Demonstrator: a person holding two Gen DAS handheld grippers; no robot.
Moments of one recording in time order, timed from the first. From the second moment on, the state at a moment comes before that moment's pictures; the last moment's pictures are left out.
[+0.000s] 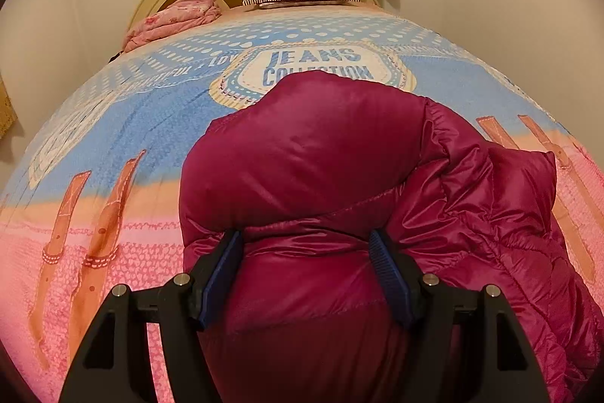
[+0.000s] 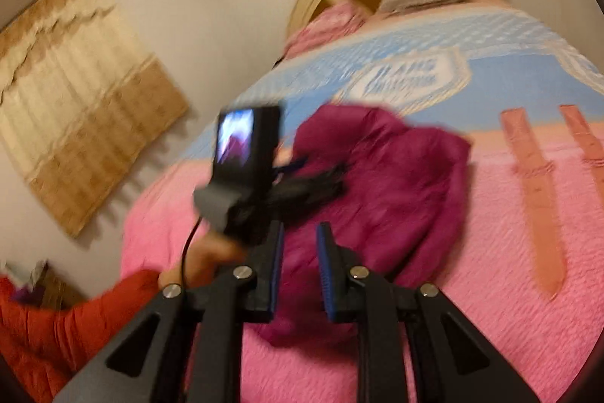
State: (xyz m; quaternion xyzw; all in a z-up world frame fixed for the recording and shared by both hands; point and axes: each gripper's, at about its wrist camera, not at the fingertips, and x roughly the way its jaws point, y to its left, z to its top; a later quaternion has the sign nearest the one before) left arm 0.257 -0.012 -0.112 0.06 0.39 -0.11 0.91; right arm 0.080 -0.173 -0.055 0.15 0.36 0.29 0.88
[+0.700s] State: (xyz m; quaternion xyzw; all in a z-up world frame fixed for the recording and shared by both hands) left arm 0.254 -0.011 -0.111 0.04 0.38 -0.11 0.92; right arm 0.134 -0.225 -0.054 0.21 0.40 0.22 0.86
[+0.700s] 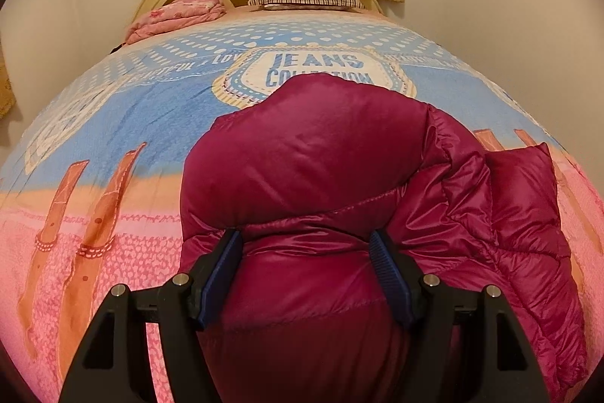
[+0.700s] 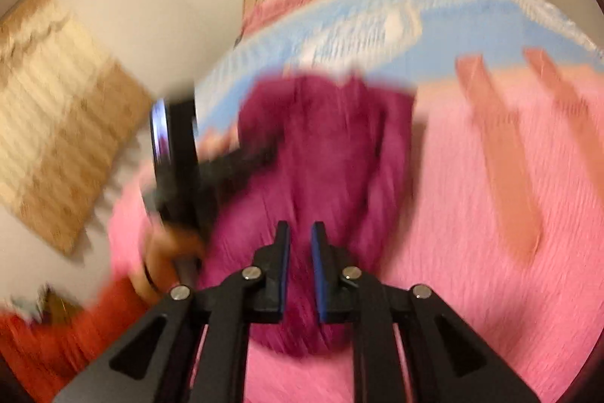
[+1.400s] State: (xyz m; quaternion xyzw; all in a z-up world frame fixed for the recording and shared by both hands) left arm 0.265 0.018 -0.078 -0.02 0.37 -0.14 0.92; right arm 0.260 -0.172 -0.132 0.12 0.41 0.03 0.90
